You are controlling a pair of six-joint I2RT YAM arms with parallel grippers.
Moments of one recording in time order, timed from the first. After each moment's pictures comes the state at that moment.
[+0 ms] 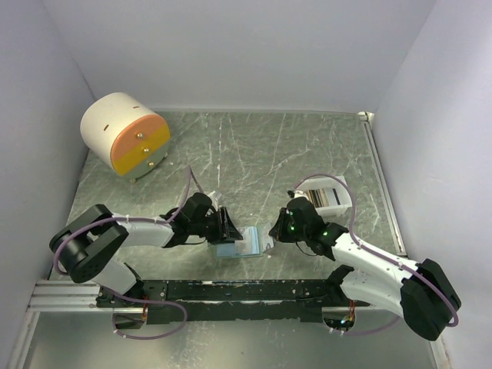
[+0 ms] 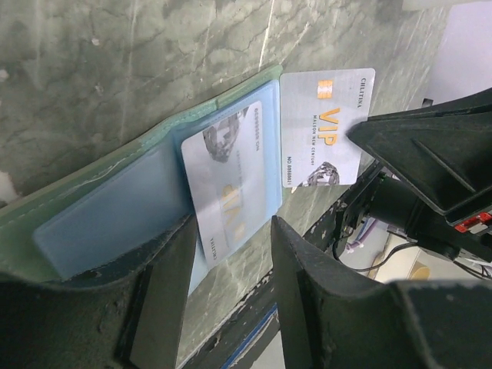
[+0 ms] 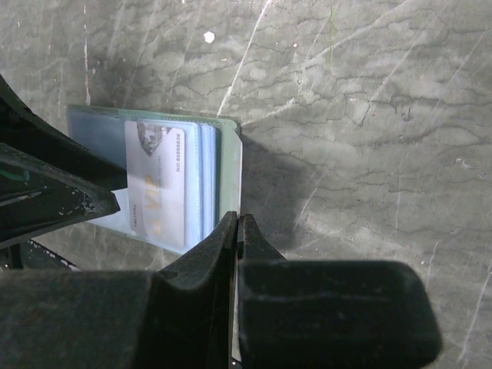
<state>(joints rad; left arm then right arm) -0.80 1.50 0.48 0.33 0.34 -1.02 0.70 1.00 0.40 -0.19 -0.01 0.71</state>
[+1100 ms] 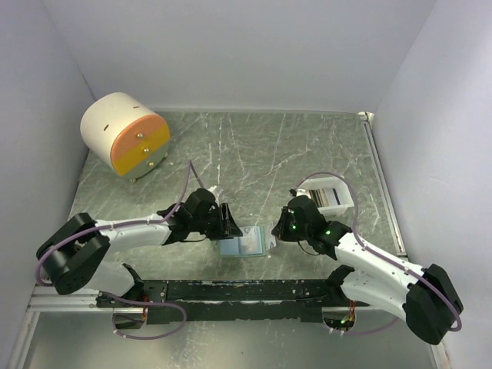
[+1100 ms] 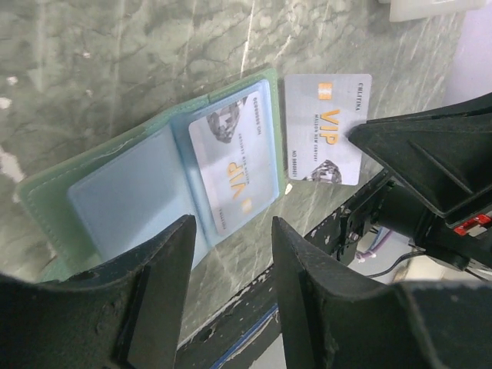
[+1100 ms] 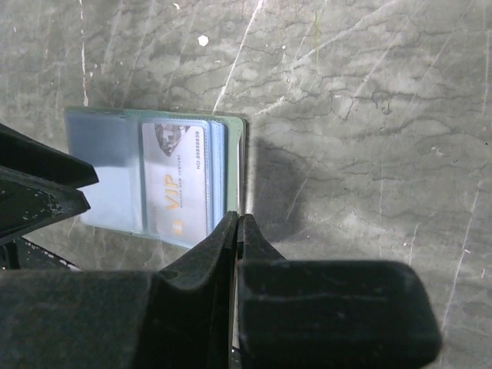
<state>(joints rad) -0.85 1.42 0.57 0.13 0.25 -0.97 0.70 0.96 0.44 -0.28 0.02 0.70</state>
